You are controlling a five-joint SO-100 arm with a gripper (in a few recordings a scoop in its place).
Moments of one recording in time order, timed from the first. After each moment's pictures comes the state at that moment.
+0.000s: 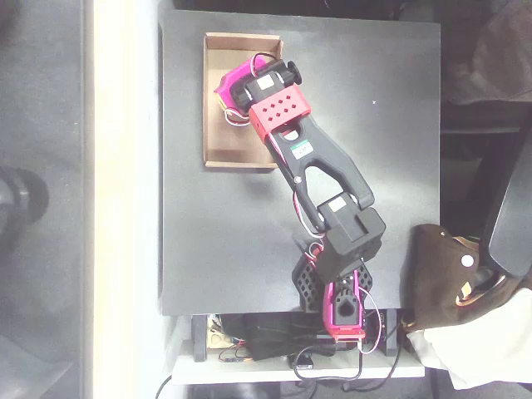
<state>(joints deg) -31.7 71.2 84.5 57.7 85.6</state>
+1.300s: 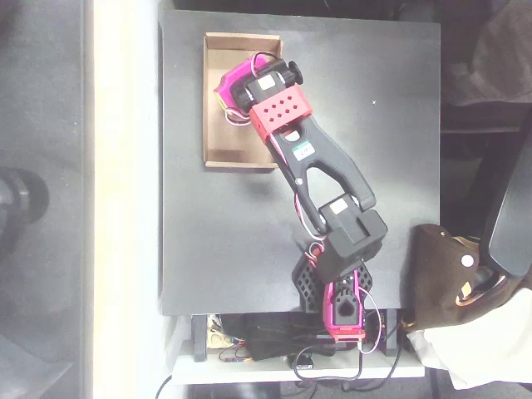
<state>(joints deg) -31.7 73.9 84.5 57.7 85.3</state>
